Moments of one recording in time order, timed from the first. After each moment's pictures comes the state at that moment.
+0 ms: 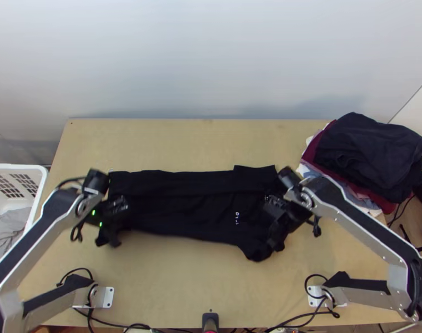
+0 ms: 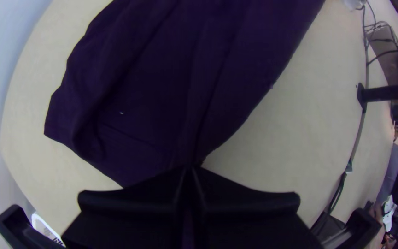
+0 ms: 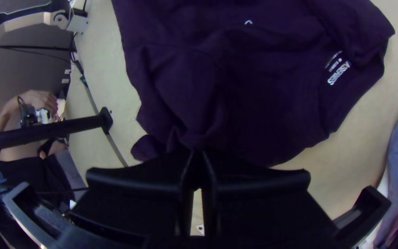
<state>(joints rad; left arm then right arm) -0.22 1.19 0.91 -1.08 0.07 0.78 0.58 1.39 1.06 -1.23 -0.43 -0.27</state>
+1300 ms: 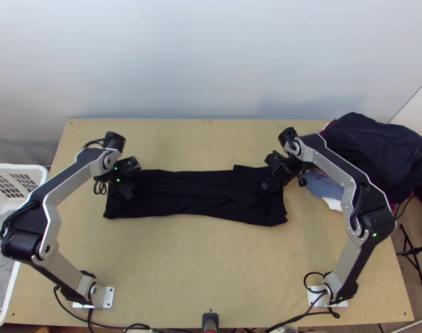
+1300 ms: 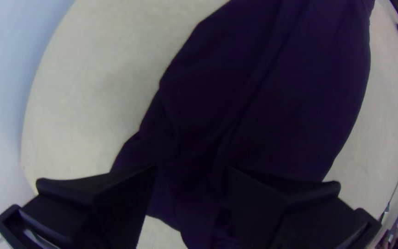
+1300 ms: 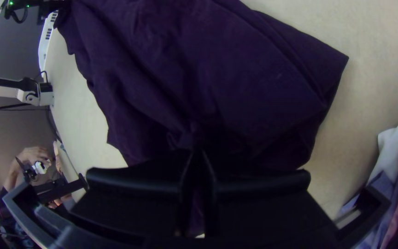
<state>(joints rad) -0.12 1.75 1.25 -0.77 -0.06 0.83 0.28 1.95 1.47 -1.11 -0.42 -0.35</state>
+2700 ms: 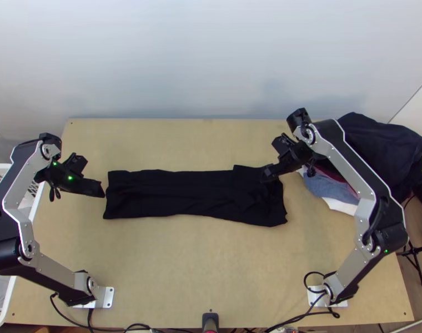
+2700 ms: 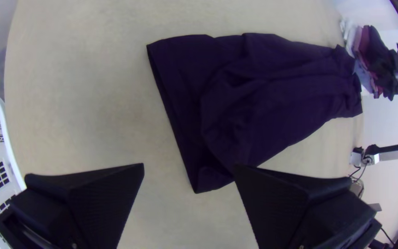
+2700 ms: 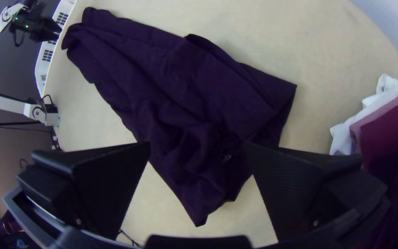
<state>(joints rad) 0.30 1.68 1.34 -1.20 0.26 0.51 0.30 1.82 1.64 -1.22 -0.37 -0.23</state>
